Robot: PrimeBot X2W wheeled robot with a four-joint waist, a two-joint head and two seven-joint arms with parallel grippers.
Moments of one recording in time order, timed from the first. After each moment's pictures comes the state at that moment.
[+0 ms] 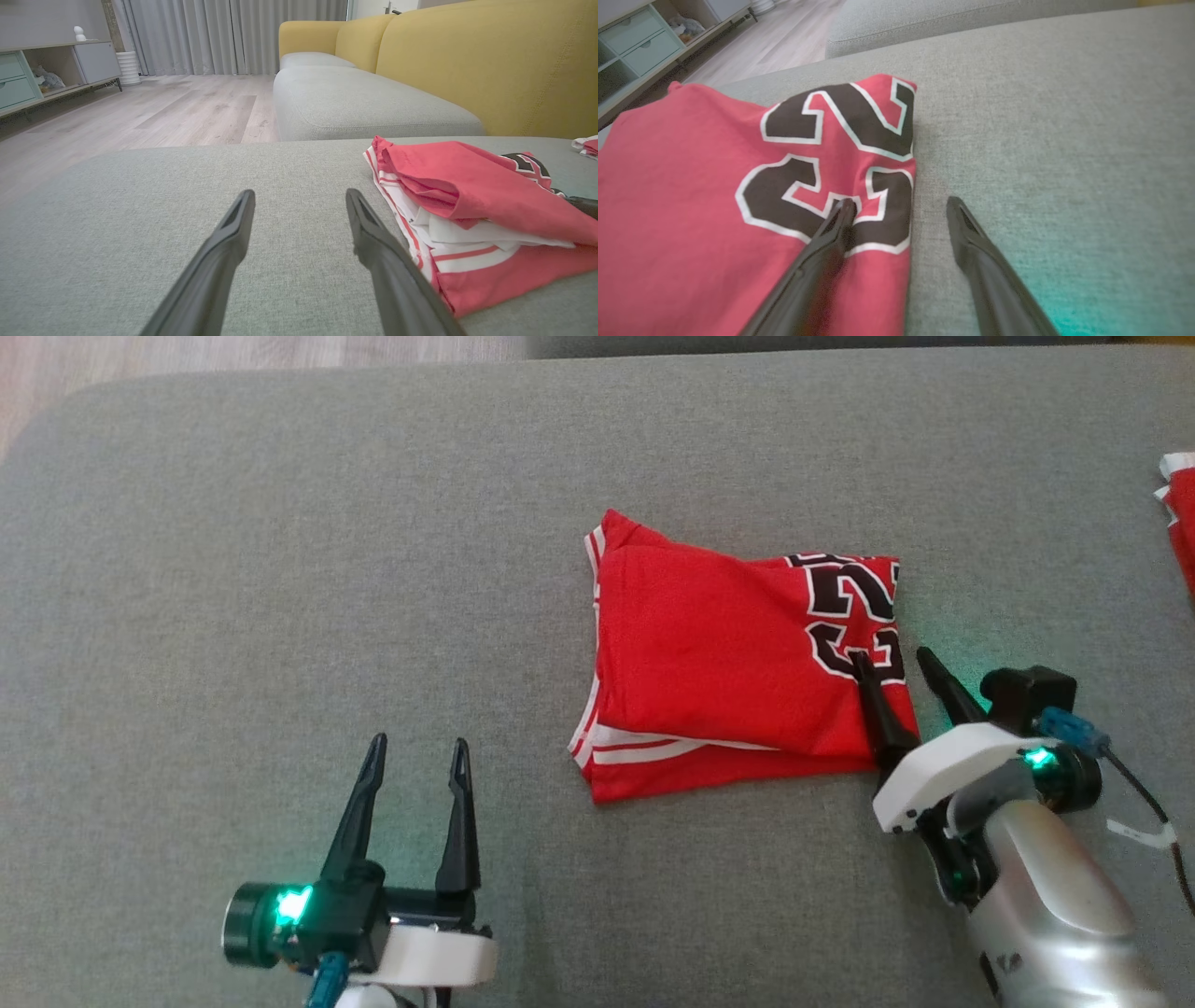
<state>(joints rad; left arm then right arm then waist) -0.01 0.06 -0.33 0.11 -0.12 0.16 -0.26 -0.40 -0.14 0.21 0.71 0.33 0.13 -0.11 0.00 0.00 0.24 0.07</state>
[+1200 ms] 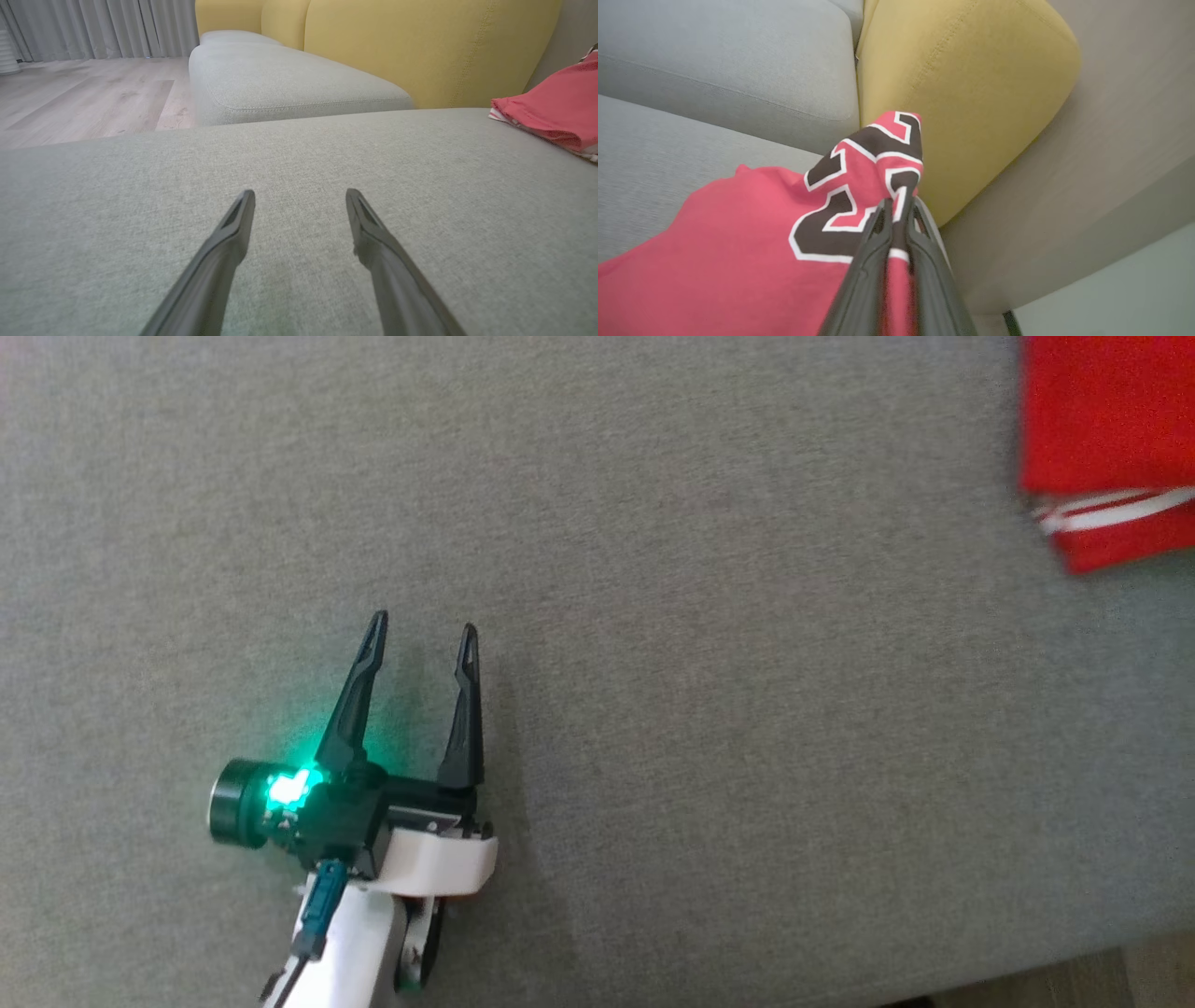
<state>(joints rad) -0.19 0.05 -0.32 0.11 -0.06 0.12 -0.26 -0.61 -0.72 0.05 0.47 0.27 0.13 -0.07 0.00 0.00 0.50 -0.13</state>
